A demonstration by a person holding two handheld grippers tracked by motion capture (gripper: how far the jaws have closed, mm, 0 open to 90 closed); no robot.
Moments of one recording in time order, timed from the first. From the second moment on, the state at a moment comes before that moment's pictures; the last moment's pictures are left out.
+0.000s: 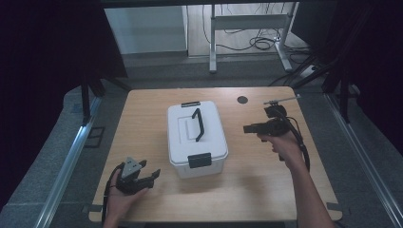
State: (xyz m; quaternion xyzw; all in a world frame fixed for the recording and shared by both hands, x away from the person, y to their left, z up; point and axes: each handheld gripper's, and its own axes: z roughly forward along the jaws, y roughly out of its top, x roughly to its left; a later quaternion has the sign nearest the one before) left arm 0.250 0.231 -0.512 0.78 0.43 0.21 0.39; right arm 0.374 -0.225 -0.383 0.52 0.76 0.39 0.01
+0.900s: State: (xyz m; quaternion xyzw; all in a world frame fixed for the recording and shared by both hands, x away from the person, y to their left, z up) left arm 0.250 0.228 -0.514 0.79 0.43 0.22 0.38; right arm 0.343 -0.288 -0.474 0.55 0.72 0.42 0.03
